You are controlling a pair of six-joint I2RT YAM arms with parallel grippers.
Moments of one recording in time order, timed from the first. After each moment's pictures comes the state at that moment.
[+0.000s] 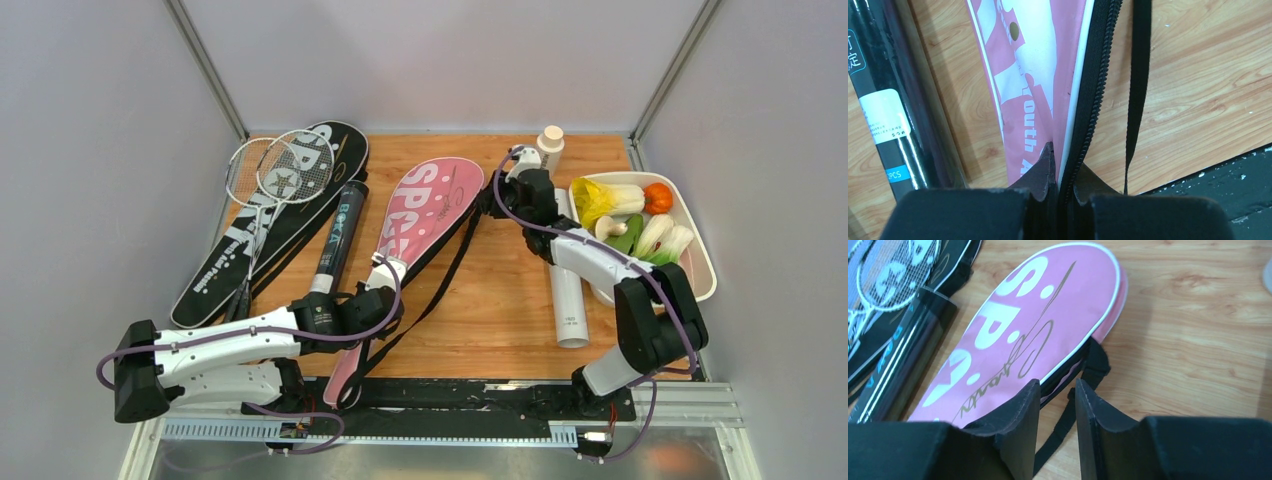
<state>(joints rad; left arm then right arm) -1.20 1.02 0.73 -0.69 -0.52 -0.58 0.39 1.54 0.95 0.23 -0.03 0.38</state>
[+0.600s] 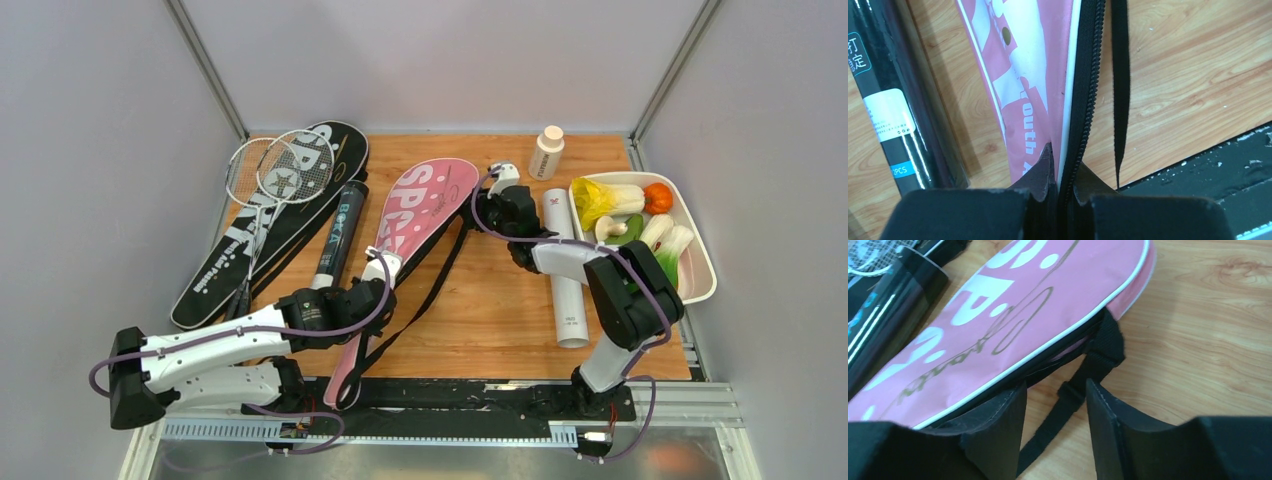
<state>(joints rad) -1.17 0.98 0.78 -0.74 -0.48 -0.57 0.45 1.68 0.85 0.48 -0.06 0.30</state>
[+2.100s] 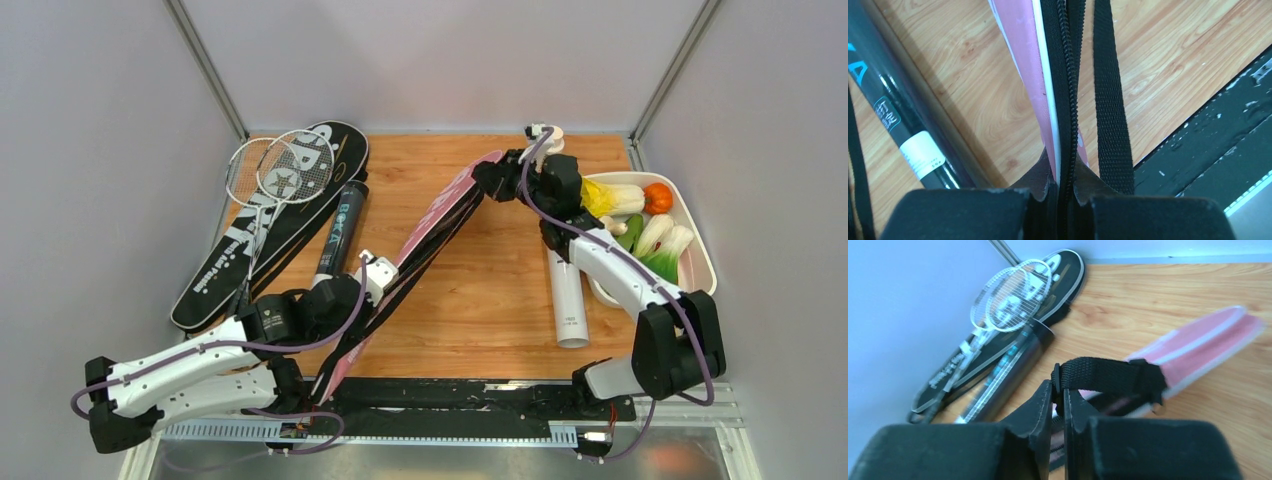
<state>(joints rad) -1.11 0.76 0.76 -0.75 -0.30 -0.21 0.35 1.39 0.97 0.30 -0.30 0.45</state>
